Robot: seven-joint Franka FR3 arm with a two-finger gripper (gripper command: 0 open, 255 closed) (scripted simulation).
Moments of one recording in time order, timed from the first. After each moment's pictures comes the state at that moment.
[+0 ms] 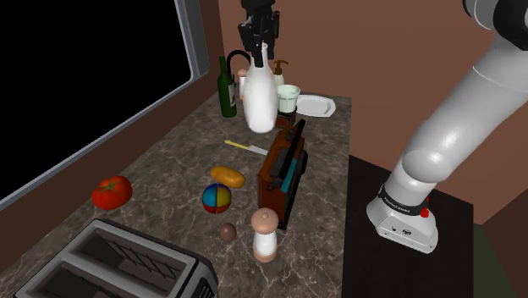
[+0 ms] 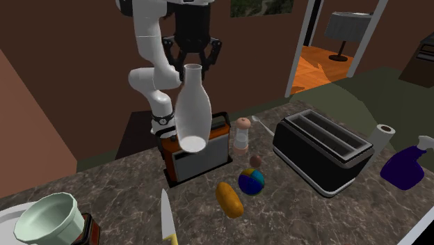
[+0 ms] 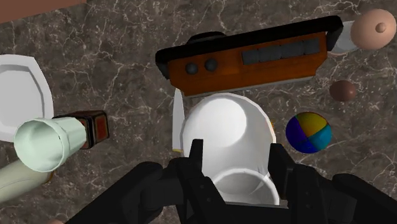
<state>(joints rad) -0.09 -0.17 0.43 -1.60 0.01 1.35 0.23</state>
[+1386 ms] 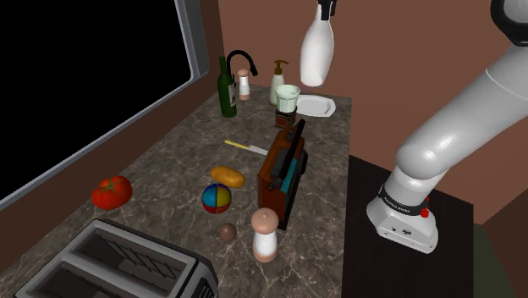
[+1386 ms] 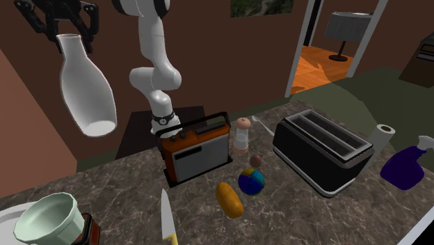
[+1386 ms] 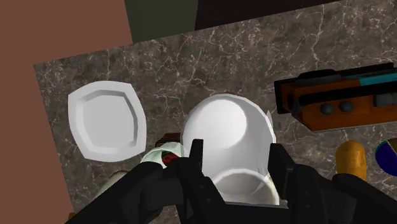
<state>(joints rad) -0.26 -0.28 0.07 -1.54 -0.09 1.22 -0.33</state>
